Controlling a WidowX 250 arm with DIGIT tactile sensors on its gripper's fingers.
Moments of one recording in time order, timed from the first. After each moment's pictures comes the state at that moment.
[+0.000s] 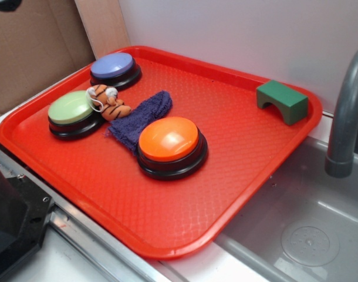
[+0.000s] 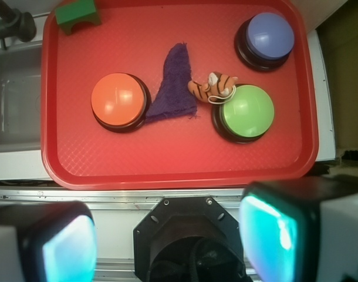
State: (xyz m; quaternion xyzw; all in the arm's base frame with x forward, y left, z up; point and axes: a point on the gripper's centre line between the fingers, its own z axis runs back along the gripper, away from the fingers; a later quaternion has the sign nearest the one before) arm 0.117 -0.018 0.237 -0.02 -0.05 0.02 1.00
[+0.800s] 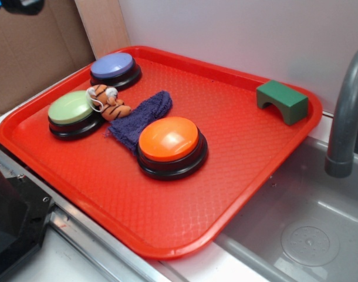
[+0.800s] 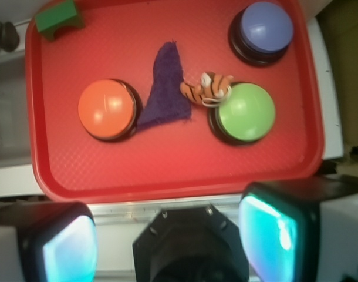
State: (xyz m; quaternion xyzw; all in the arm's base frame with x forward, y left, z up) arm 0.147 0.002 0.216 -0.04 -0.03 0.05 1.00
